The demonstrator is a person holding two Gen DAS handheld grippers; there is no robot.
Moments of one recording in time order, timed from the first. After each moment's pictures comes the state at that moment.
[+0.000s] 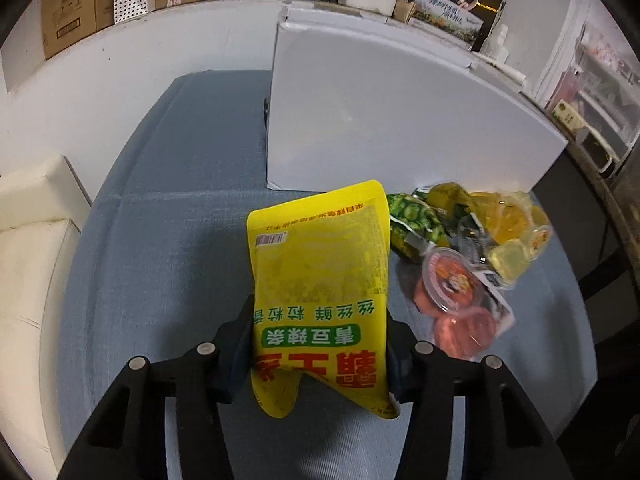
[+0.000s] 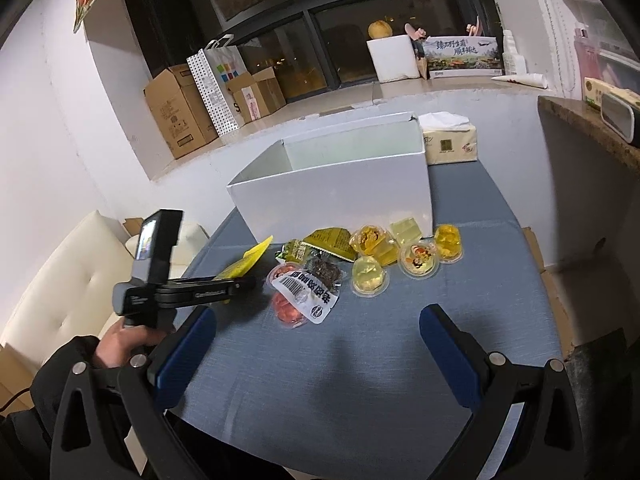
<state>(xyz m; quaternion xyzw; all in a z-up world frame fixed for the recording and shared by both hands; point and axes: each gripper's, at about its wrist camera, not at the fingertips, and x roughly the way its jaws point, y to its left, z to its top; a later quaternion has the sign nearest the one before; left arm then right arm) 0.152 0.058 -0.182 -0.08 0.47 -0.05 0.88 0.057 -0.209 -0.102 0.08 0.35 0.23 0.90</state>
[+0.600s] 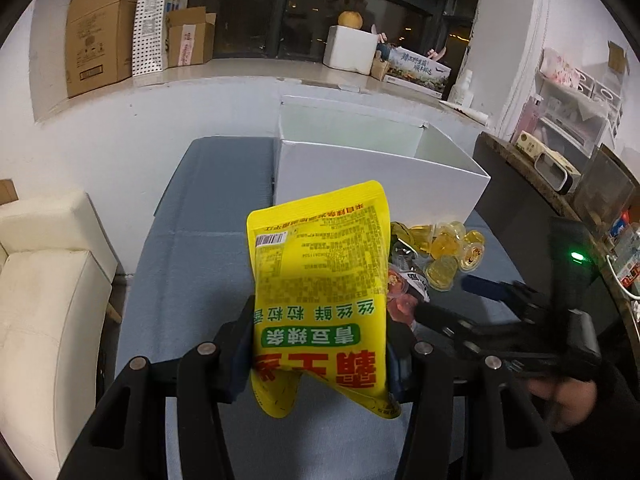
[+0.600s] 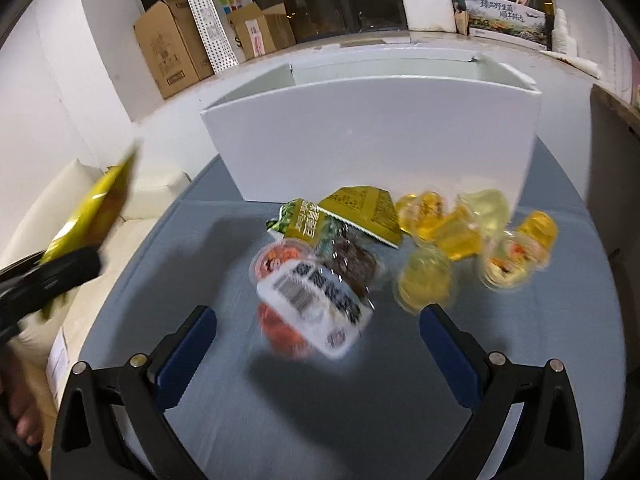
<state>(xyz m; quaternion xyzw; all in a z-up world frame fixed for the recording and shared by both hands) 0.065 0.087 -0.102 -0.07 0.39 -0.06 0.92 0.146 -0.117 -0.174 0.01 0.42 0.23 0.88</state>
